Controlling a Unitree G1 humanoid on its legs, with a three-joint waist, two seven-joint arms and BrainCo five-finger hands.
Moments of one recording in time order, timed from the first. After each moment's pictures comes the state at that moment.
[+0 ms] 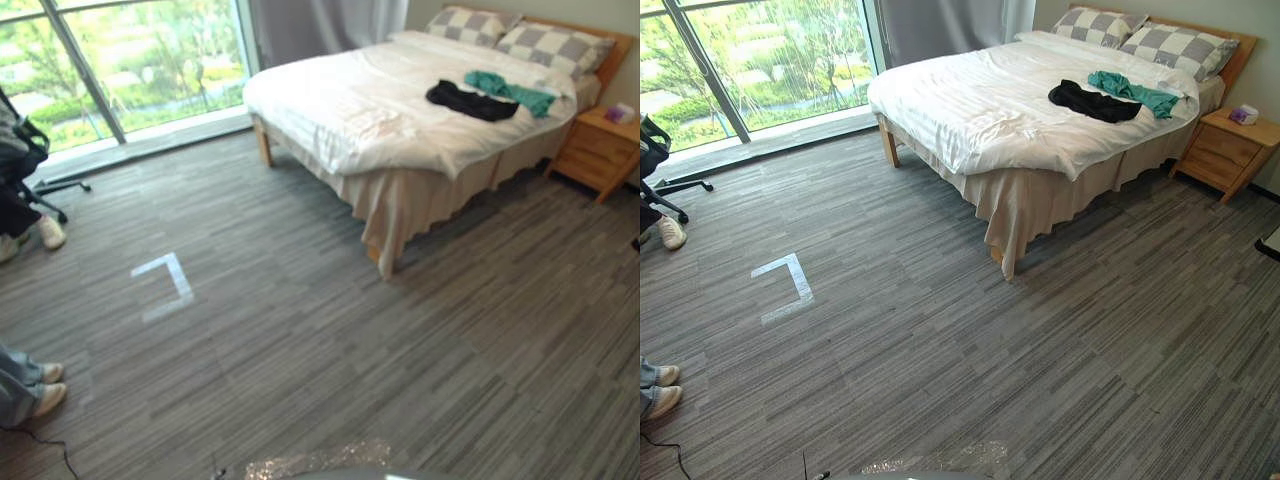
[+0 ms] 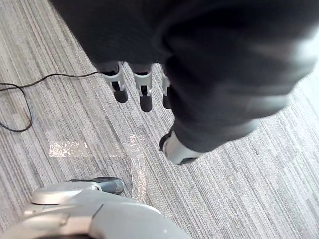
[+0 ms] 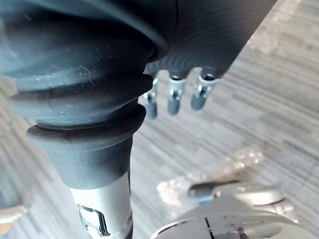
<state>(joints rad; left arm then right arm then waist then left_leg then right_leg) 0.18 0.10 0.13 1.10 0.04 -0.03 0.09 0.20 -0.06 -0.31 1.10 0.03 0.00 -0.09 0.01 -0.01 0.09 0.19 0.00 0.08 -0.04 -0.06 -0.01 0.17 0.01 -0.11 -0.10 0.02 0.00</state>
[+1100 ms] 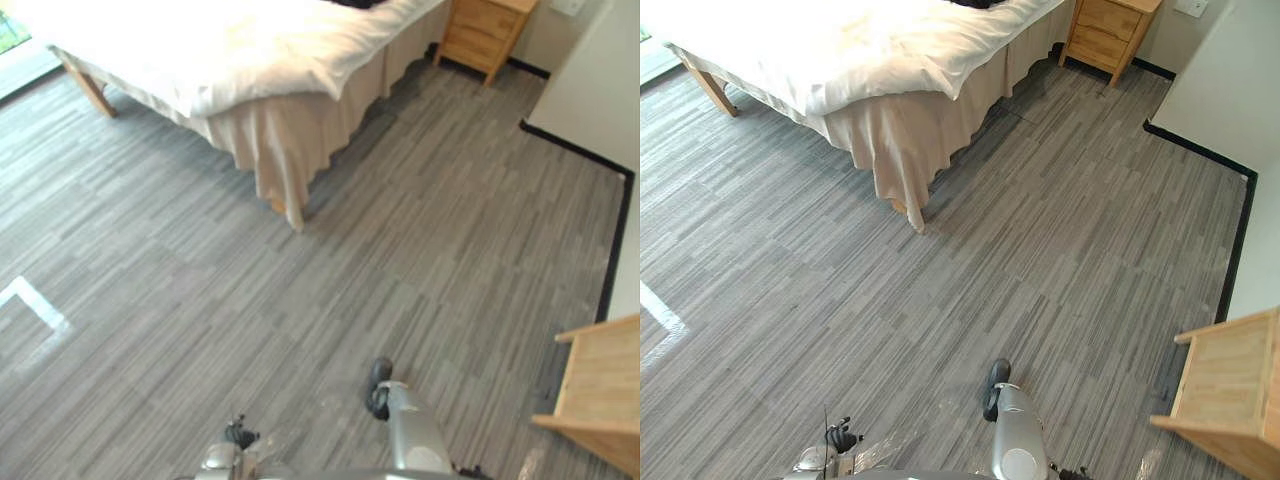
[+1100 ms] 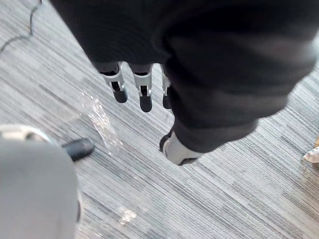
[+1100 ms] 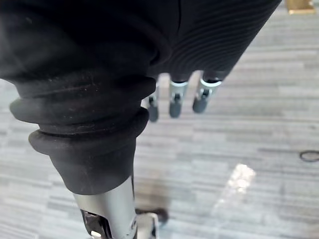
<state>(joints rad) 0.00 0.04 0.20 1.12 0.05 -0.03 0.09 0.12 -0.05 -0.45 1.07 0.07 0.00 -0.10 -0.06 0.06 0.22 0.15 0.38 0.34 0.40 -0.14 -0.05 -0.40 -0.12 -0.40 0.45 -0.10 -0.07</state>
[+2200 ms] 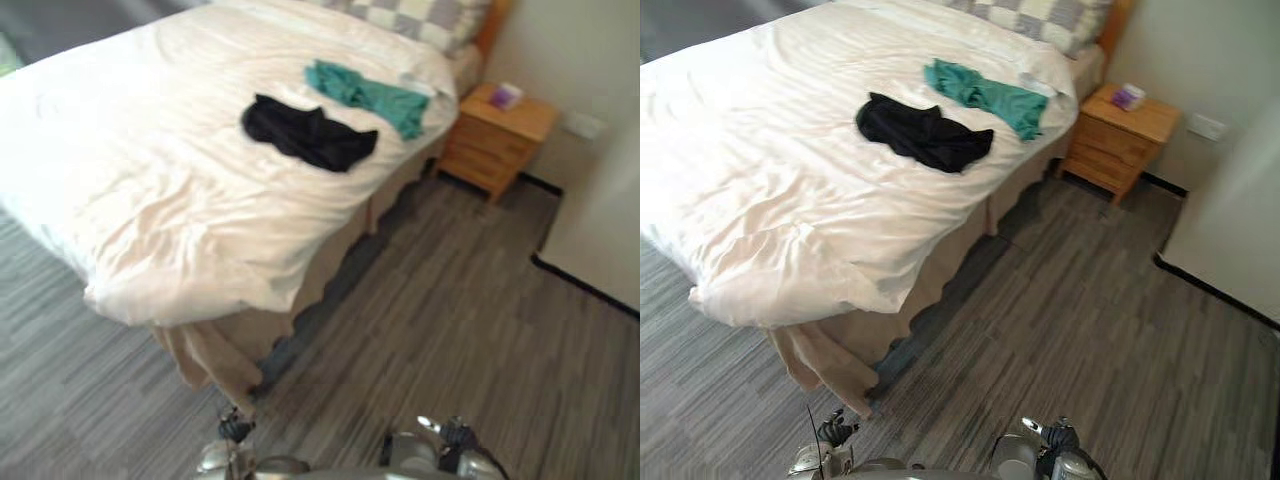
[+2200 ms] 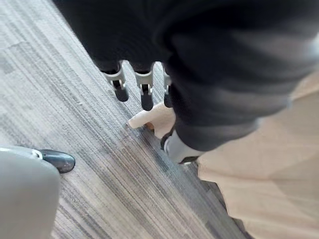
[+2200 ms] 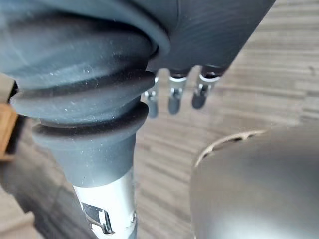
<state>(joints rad) 0.04 0.06 0.19 1.03 -0.05 -0.05 0.11 0.02 -0.02 -0.36 1.04 -0.01 -0.03 -0.09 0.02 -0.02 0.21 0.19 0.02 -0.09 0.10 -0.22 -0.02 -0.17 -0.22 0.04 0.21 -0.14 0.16</state>
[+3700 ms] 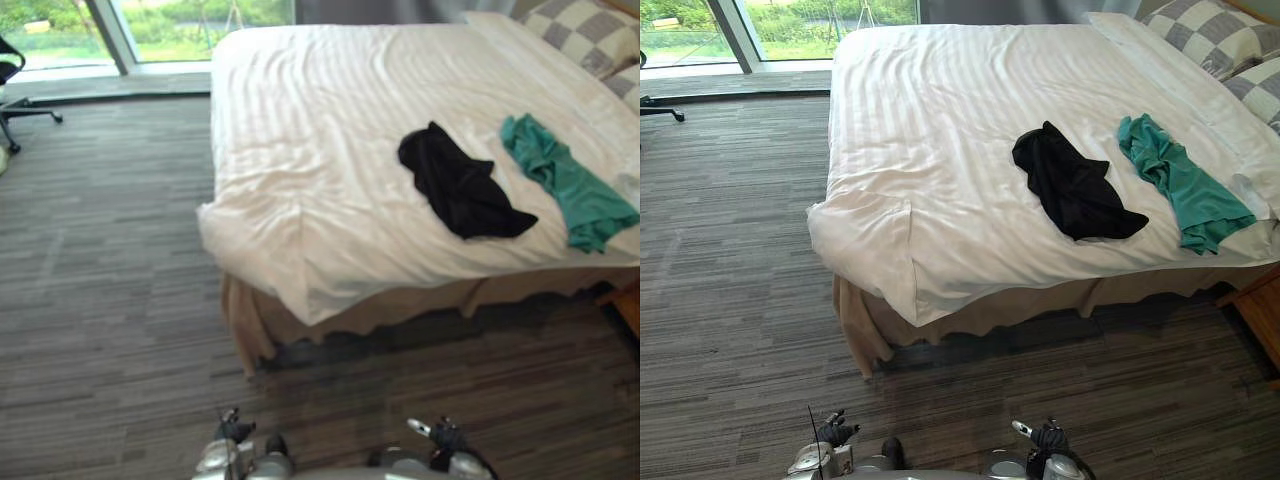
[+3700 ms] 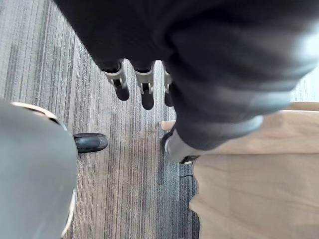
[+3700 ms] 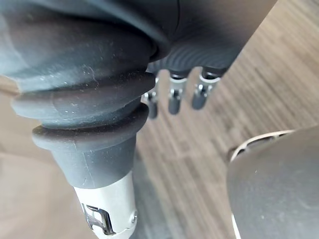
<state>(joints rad) 0.04 0.08 0.16 1.05 -0.06 -0.06 0.09 0.03 0.00 -0.30 1.04 -0.01 -0.03 -0.09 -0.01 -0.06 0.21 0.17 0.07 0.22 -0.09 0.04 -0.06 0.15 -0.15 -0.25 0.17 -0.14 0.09</state>
